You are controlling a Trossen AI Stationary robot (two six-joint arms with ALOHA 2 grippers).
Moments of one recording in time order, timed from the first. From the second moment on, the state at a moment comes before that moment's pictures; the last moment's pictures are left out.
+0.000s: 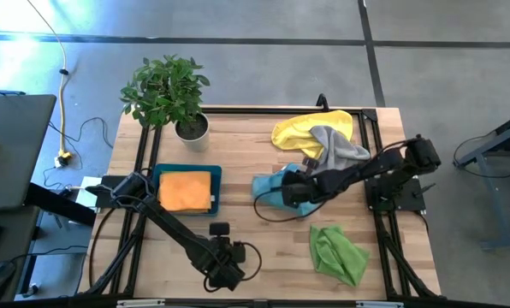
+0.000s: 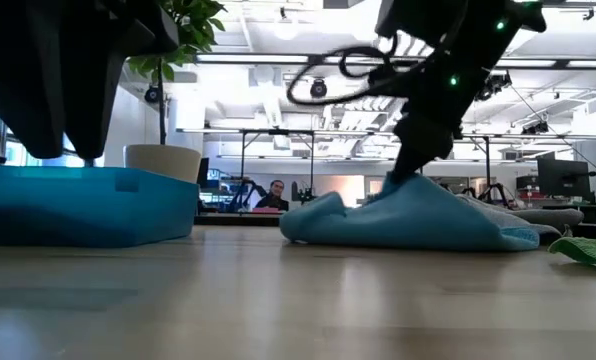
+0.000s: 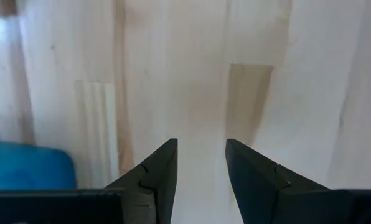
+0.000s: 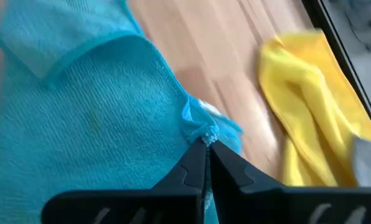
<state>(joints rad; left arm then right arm) -0.54 2.09 1.67 -1.15 -0.23 -0.68 0.18 1.65 0.98 -0.59 0.65 0.41</state>
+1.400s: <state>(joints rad) -0.51 2.09 1.67 -1.15 -0.33 -0.63 0.41 1.64 0.98 -1.15 0.44 1.15</state>
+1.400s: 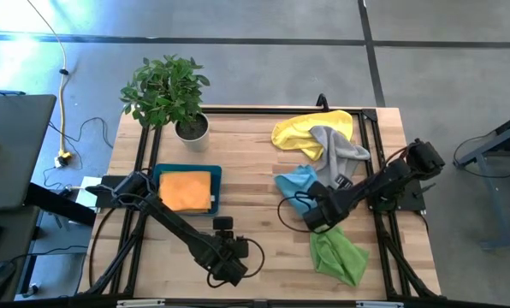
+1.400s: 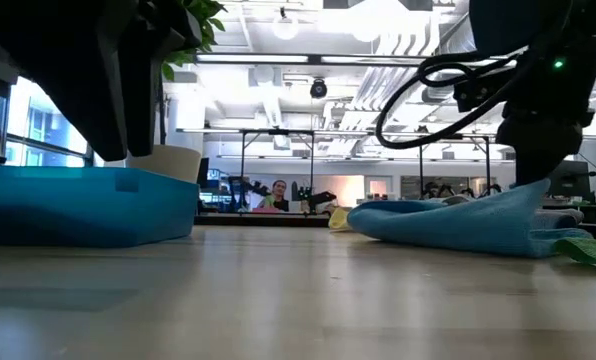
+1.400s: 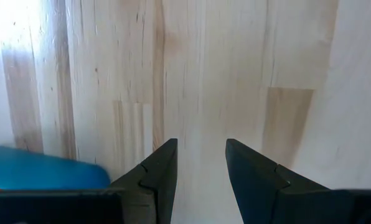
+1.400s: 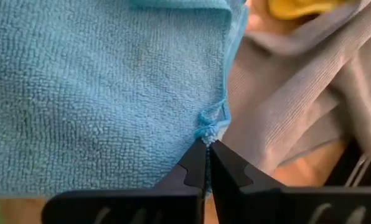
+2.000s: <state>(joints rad) -0.51 2.09 1.67 -1.15 -0.34 -0.63 0.44 1.64 0.98 -1.14 0.24 1.19</state>
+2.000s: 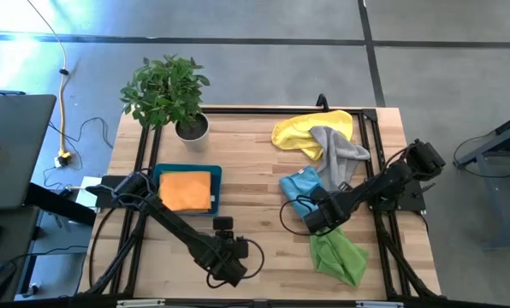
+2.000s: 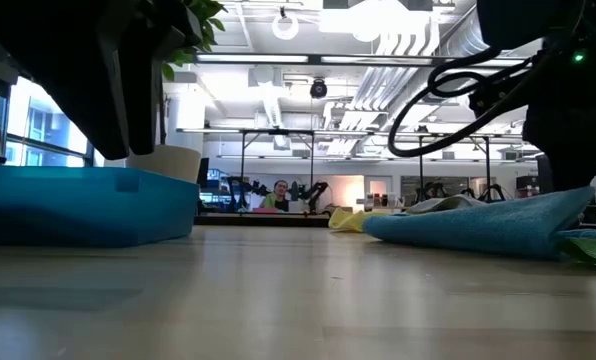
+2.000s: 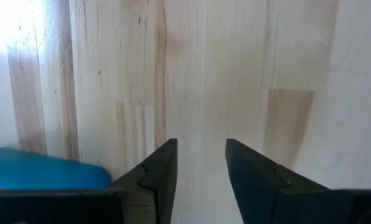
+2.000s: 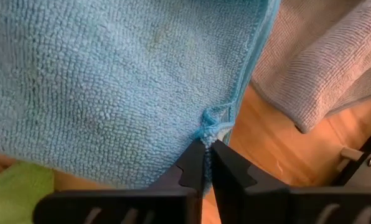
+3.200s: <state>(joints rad) -0.51 2.09 1.67 -1.12 -0.29 -0.68 0.40 1.64 0.77 -0.17 0.31 0.35</state>
